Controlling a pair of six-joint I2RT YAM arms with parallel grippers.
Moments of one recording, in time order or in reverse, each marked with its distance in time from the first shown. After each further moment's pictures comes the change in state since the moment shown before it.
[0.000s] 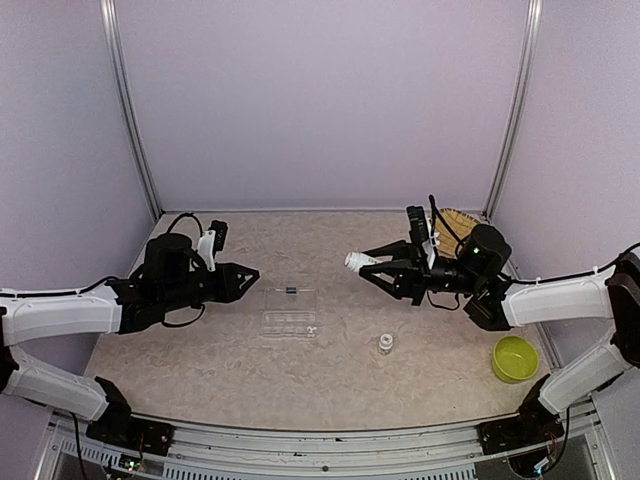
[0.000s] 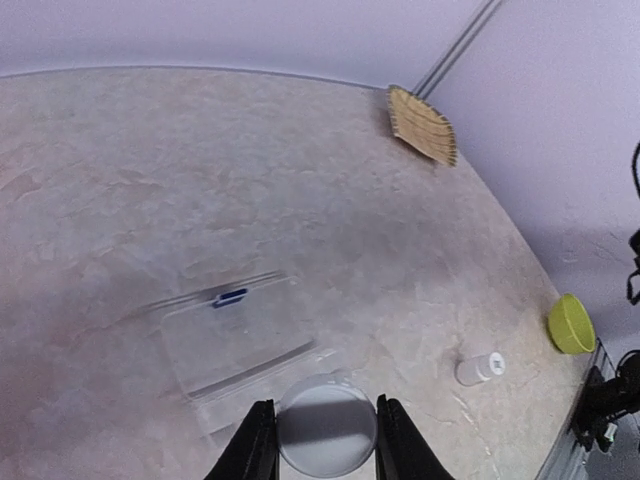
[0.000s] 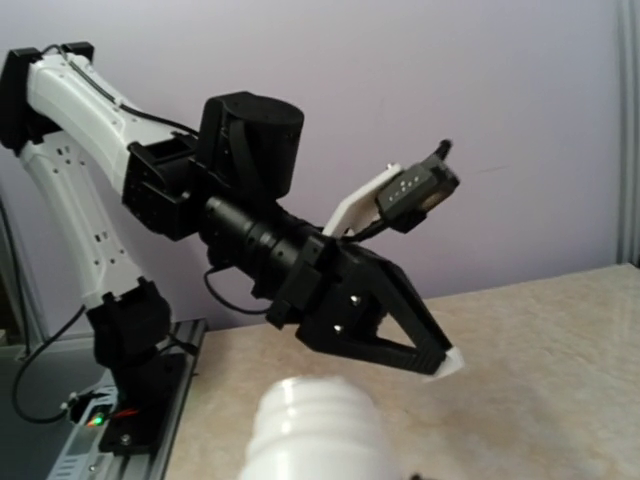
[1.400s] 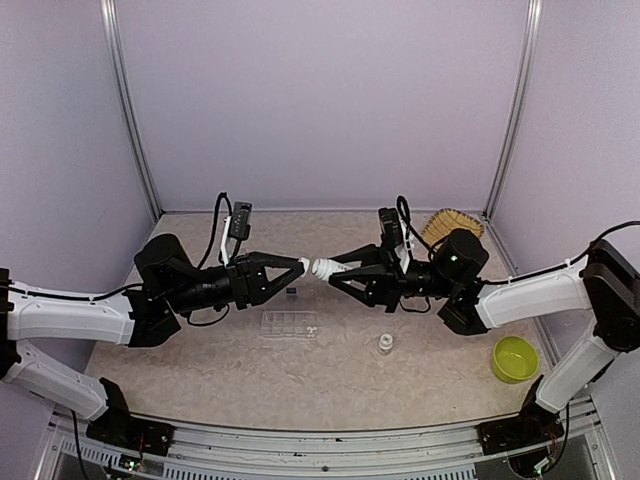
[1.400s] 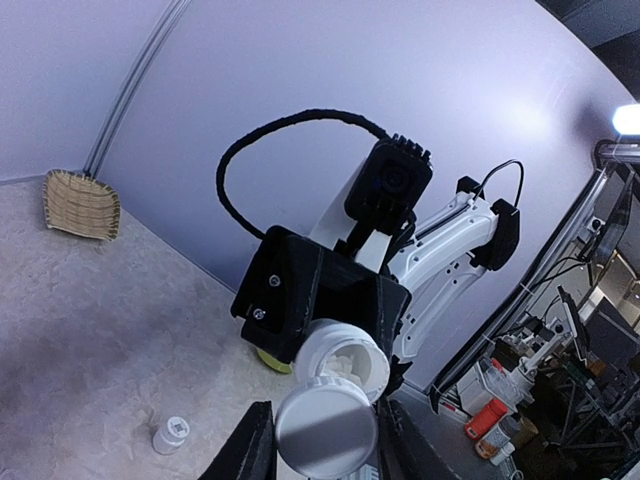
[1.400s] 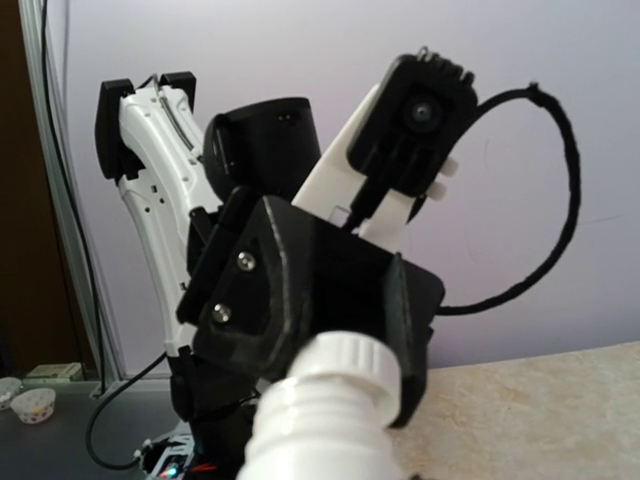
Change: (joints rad) left arm -0.220 0.054 0.005 0.614 0.389 -0.180; right arm 0.156 0.148 0.105 0.166 0.023 0.095
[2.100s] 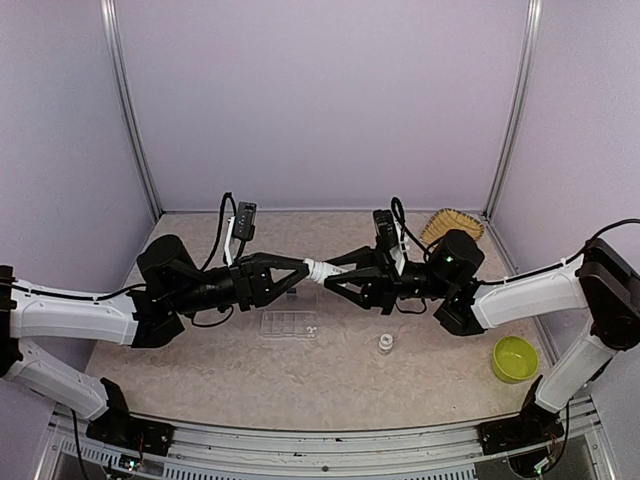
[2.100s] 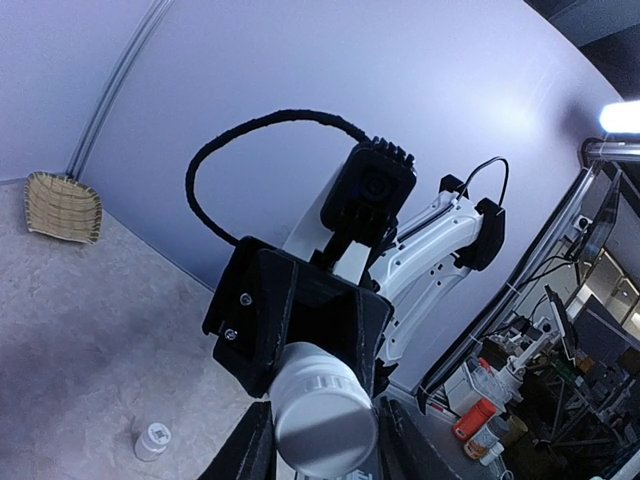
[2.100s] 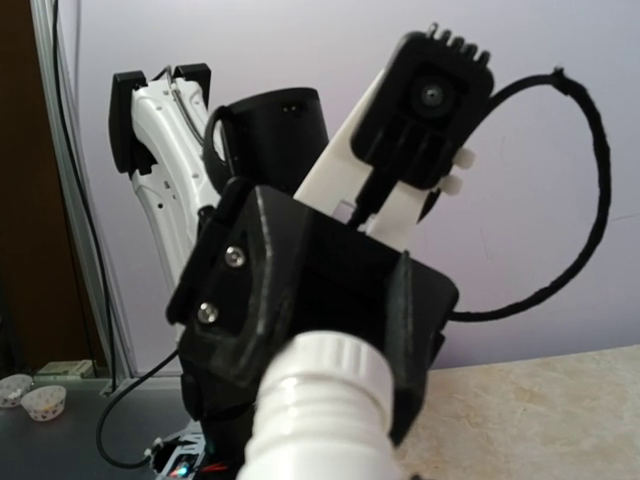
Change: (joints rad) left arm -0.029 0.025 0.016 0.032 0.001 -0.015; right arm 0.021 0.024 0.018 0.003 -0.003 0.002
